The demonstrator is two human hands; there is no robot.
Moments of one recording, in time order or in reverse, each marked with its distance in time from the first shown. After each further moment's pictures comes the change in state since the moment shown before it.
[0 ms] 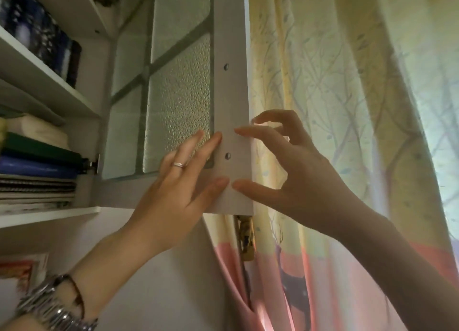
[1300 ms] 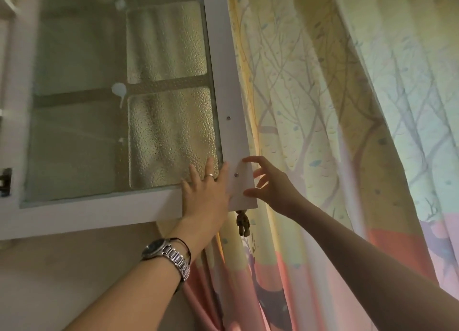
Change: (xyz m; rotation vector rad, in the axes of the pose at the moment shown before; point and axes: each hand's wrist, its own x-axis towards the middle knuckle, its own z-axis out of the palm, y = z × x) left_hand 0.097 -0.039 0.191 0.590 -0.235 -0.138; right_hand -0.017 0.204 0.106 0.205 -0.125 0.566
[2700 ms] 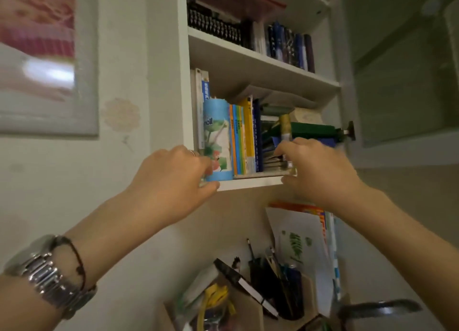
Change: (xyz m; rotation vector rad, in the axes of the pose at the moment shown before) left_hand -0.295 -0.143 -0.380 1.064 -0.325 -0.546; right_hand -0.127 -0.374 0.126 0.266 -0.157 -0.693
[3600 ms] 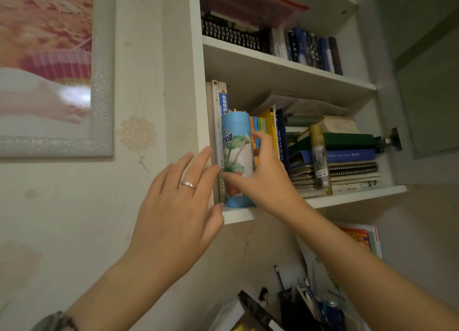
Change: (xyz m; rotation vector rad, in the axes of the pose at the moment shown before) left_hand 0.002 -0.026 0.055 0.070 0.300 -0.012; right_hand 0.088 -0.068 0.087 1.138 0.107 0.058
